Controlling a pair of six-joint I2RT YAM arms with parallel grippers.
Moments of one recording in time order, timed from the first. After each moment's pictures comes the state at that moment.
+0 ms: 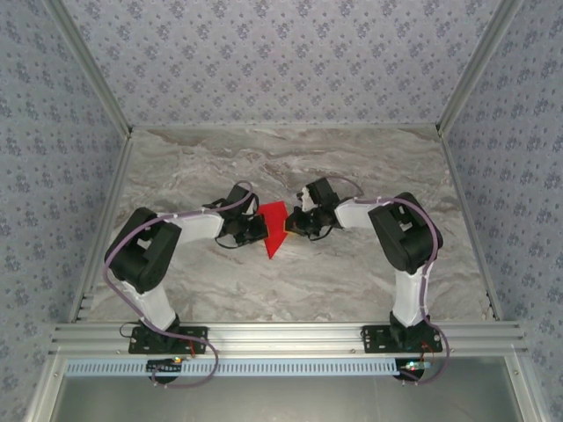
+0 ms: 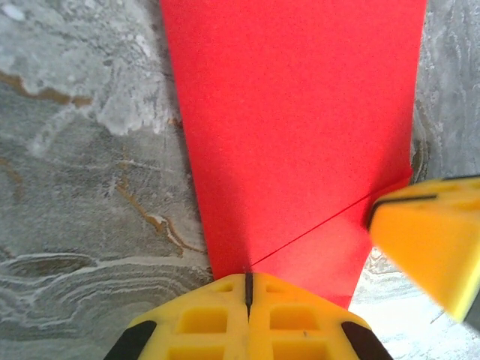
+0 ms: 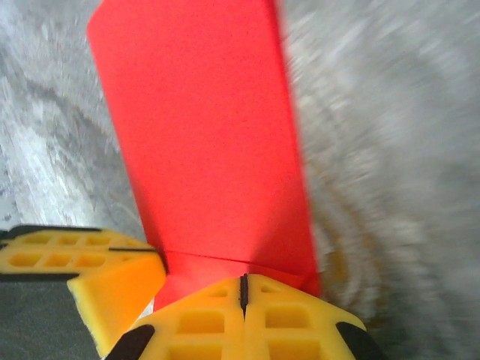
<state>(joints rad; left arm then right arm) -0.57 1.76 0.91 -0.22 0.30 -0.79 0.51 1.95 1.04 -0.07 -0.57 0.70</state>
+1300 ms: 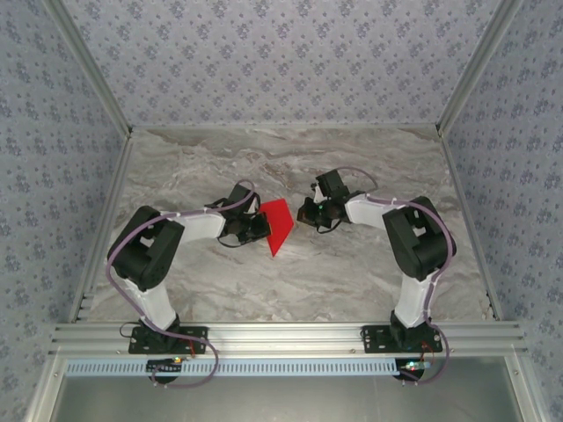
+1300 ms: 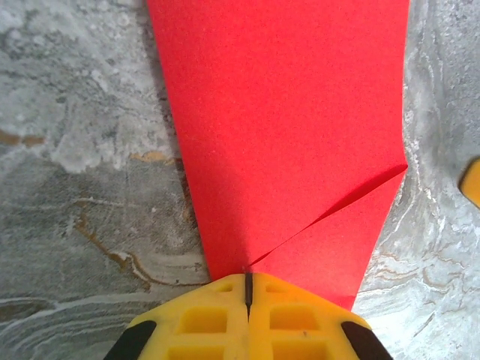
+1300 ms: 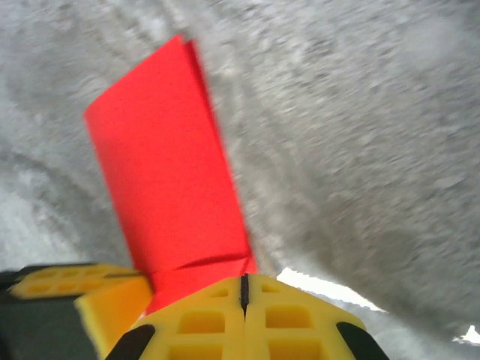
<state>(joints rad) -0.58 1.79 0.91 -0.14 0.32 -0.82 0.49 1.84 1.04 -0.16 -0.43 0.70</state>
